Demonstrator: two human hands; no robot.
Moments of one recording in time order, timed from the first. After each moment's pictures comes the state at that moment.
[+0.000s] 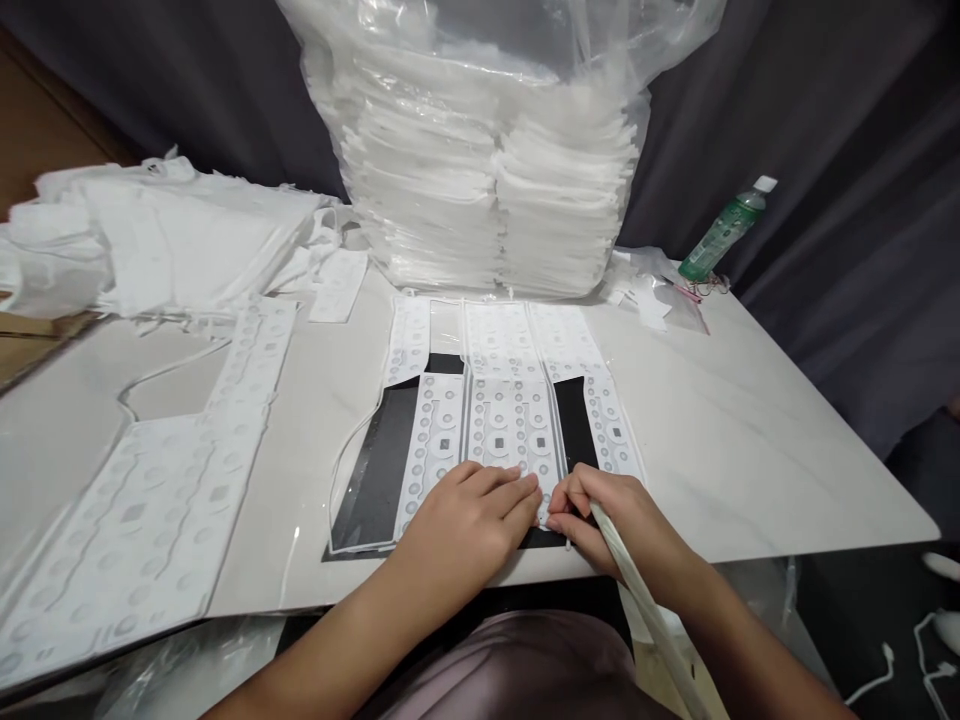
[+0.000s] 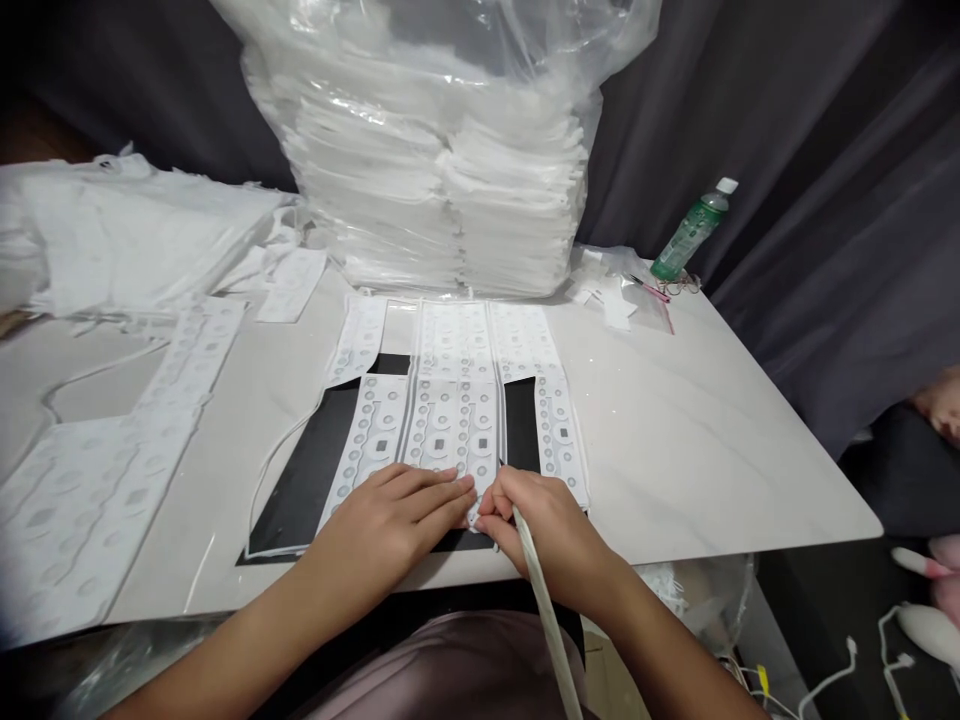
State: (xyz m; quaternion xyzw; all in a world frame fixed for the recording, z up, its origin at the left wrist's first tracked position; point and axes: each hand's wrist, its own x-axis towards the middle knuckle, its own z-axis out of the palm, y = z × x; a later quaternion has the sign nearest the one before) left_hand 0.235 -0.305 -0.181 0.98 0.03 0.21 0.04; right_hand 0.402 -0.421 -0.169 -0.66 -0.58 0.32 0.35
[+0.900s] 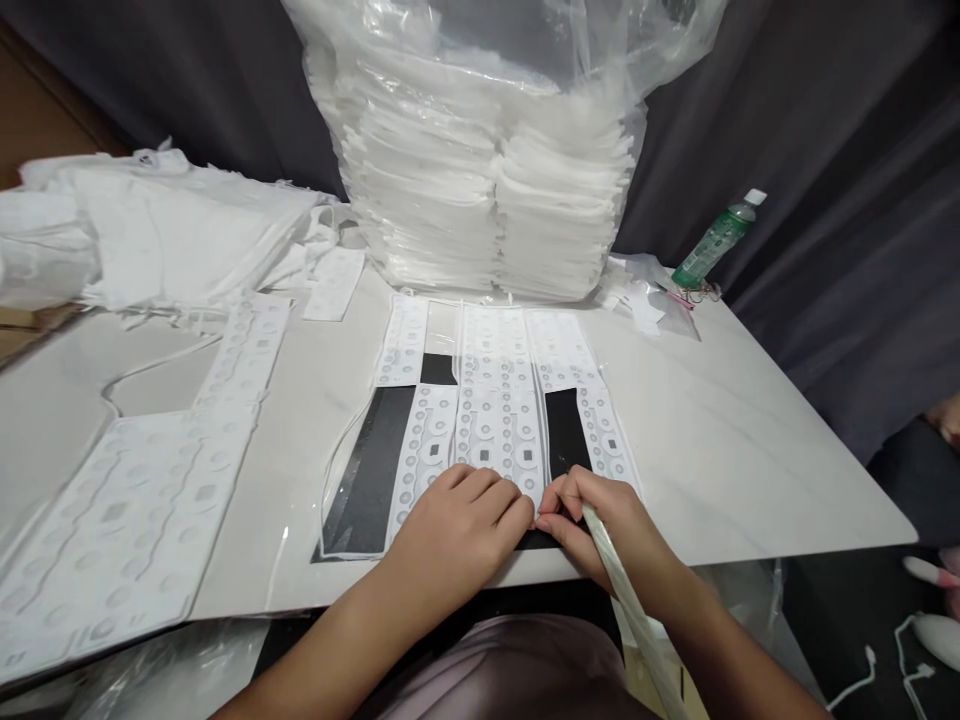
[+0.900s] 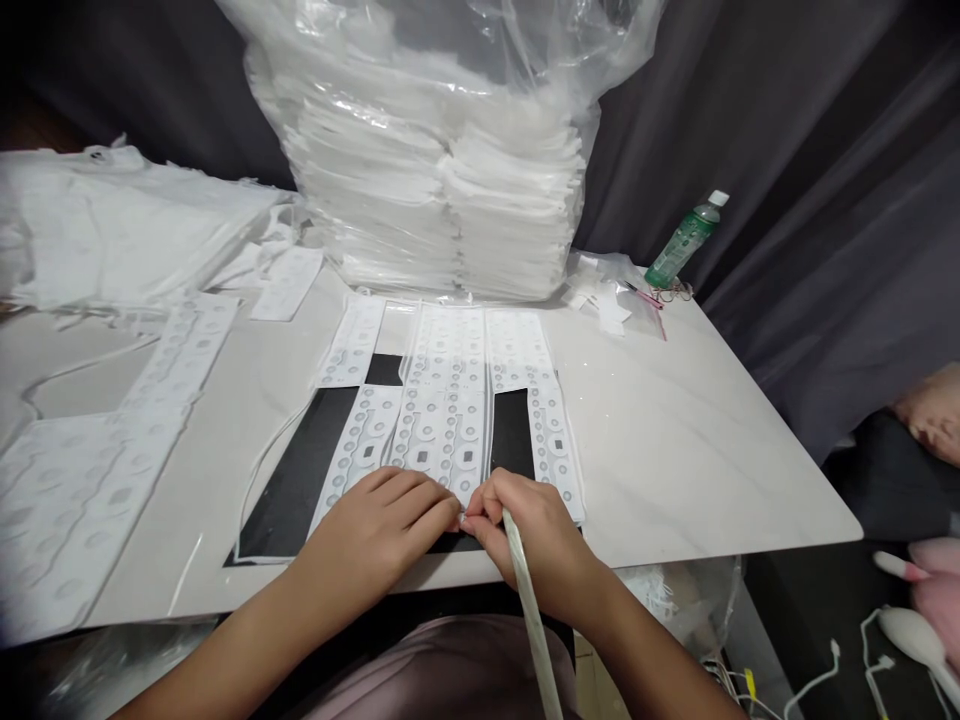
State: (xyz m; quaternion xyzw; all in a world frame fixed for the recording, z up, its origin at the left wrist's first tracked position) left_hand 0.234 -0.308 -0.180 0.98 0.05 0.21 0.01; right_hand 0.394 -0.421 -0.172 -0.64 -0.58 0.29 0.40
